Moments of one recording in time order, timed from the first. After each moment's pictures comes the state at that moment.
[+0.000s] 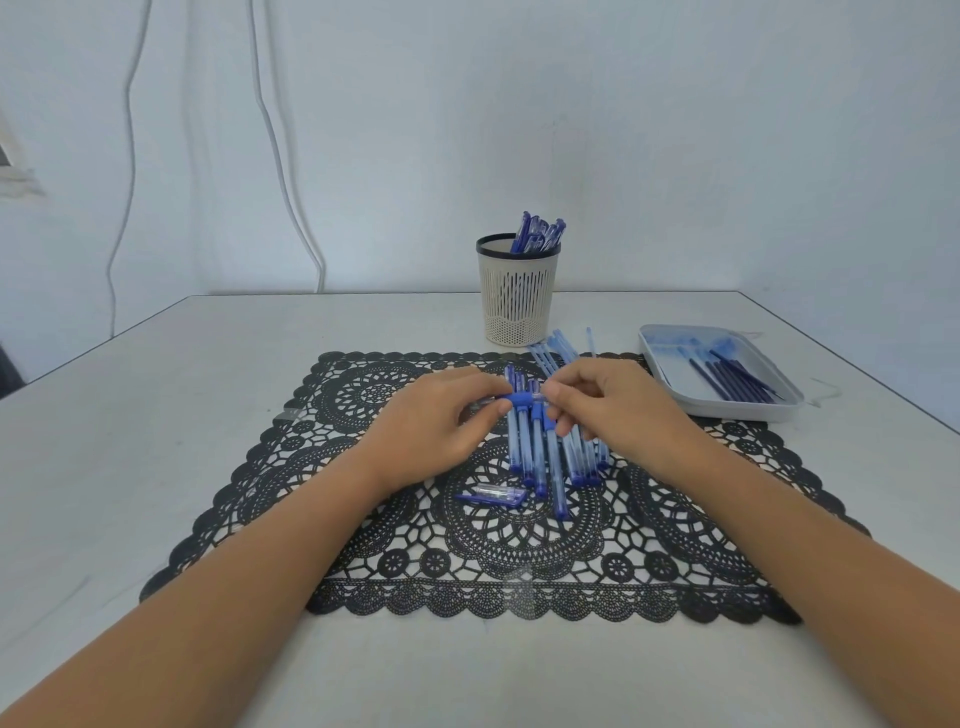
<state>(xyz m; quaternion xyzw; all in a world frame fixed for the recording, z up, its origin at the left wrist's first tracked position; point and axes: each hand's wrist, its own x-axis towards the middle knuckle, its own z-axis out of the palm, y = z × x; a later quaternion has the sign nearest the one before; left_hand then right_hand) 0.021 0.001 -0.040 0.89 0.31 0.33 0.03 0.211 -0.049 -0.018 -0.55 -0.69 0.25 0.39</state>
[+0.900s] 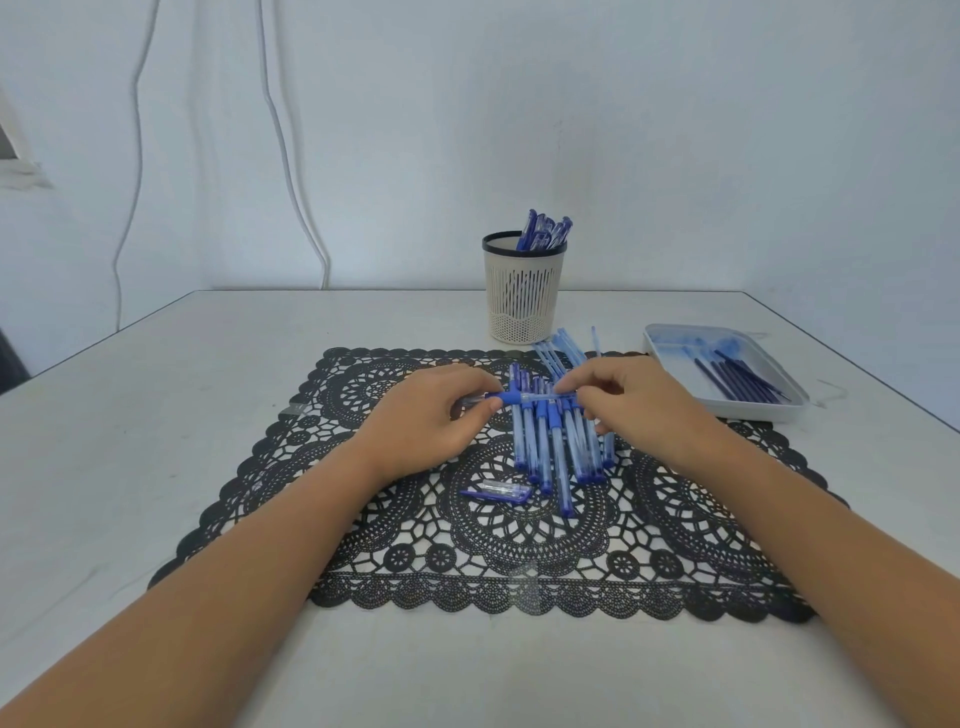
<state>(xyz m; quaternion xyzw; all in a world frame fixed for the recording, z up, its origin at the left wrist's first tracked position) 0.012 0.009 -0.042 0.88 0.34 0.32 0.06 0.218 -0.052 -0.012 -0.60 -0.68 0.23 0.35</state>
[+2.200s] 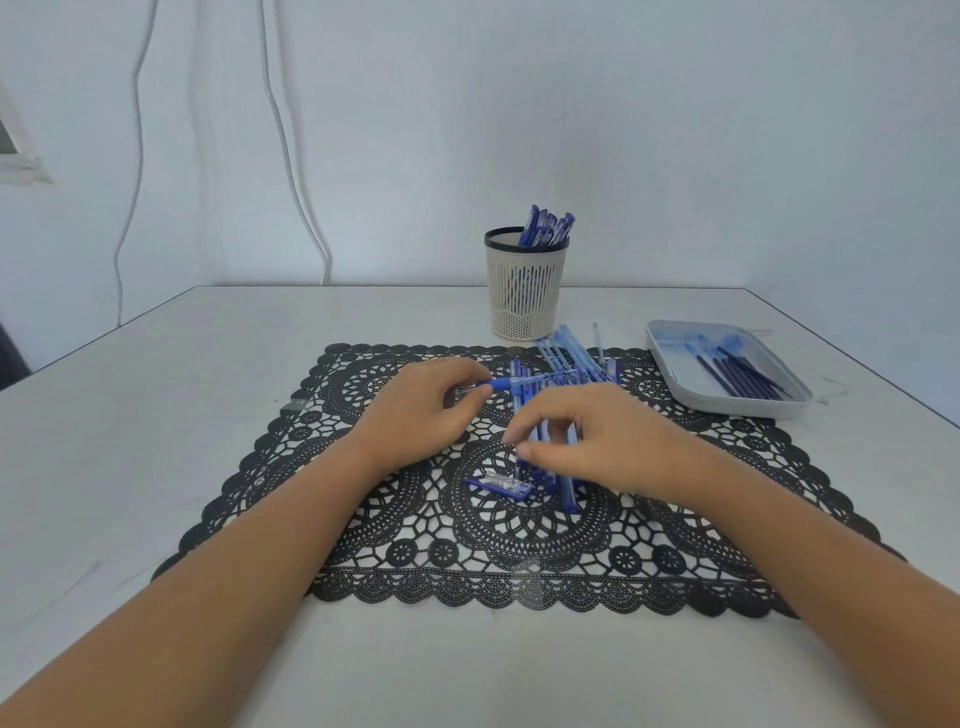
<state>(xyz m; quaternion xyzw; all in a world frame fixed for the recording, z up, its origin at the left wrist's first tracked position) 0.009 0.011 -0.043 0.86 0.38 0.34 0.07 0.198 -0.071 -0.012 -0.48 -0.82 0.19 0.25</state>
